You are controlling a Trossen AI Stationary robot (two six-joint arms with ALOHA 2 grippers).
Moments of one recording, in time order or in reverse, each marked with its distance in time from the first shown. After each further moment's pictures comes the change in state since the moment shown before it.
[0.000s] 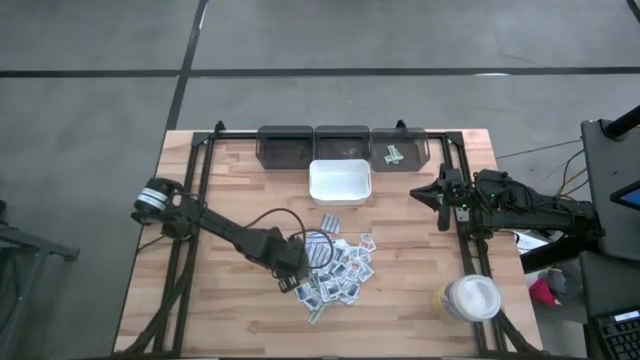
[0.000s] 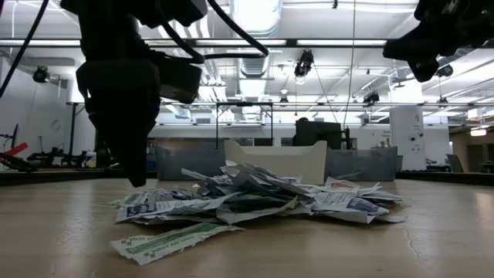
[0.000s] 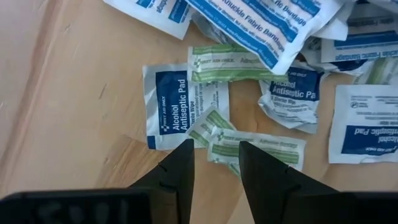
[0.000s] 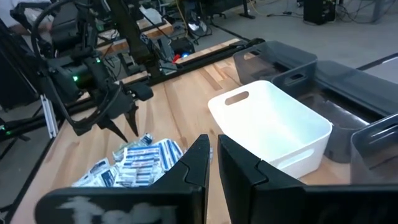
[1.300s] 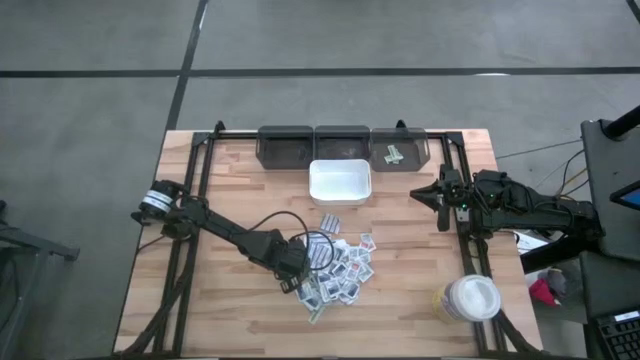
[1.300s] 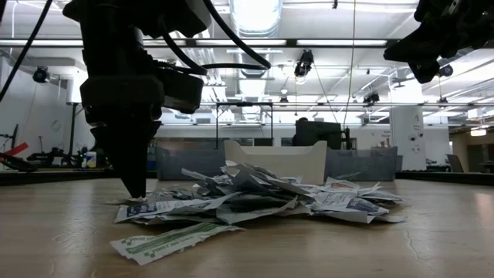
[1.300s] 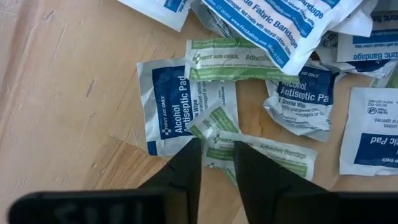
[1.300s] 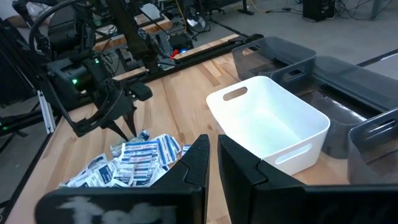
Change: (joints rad) left arm -0.002 0.041 0.007 0.010 0.006 -0.029; right arm 0.000 0.000 0.000 -0.016 0.002 0.001
